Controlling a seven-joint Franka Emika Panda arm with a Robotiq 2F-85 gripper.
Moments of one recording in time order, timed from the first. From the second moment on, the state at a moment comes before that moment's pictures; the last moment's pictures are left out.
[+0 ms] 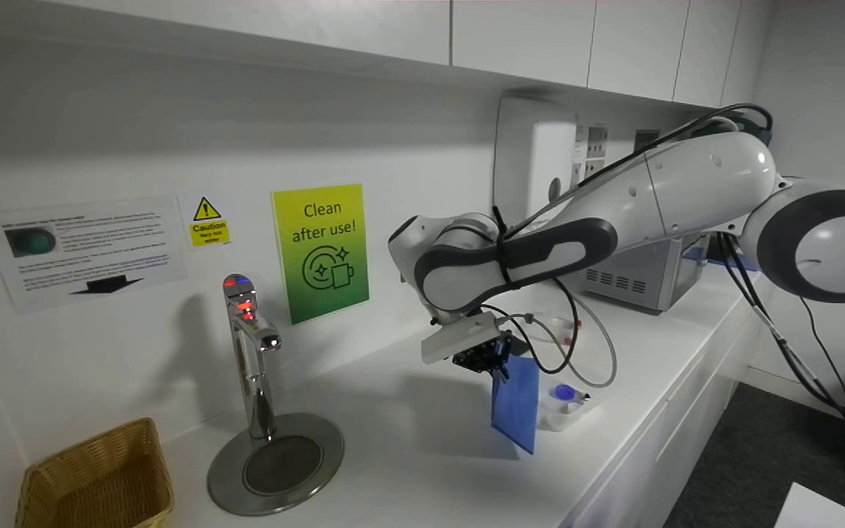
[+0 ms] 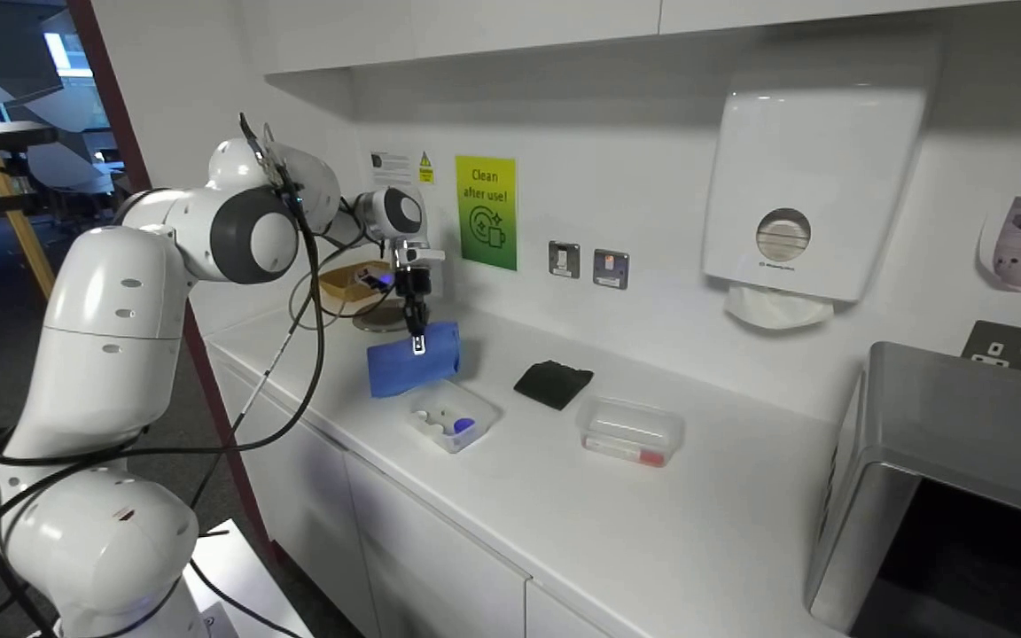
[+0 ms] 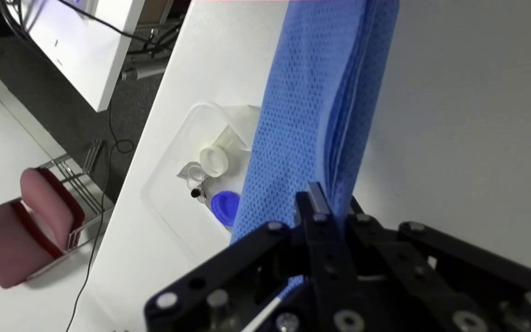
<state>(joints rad) 0.37 0.50 0.07 -1.43 -0.30 1.46 1.32</state>
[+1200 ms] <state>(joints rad) 0.38 0.37 0.16 -1.71 -0.35 1.75 0.87</state>
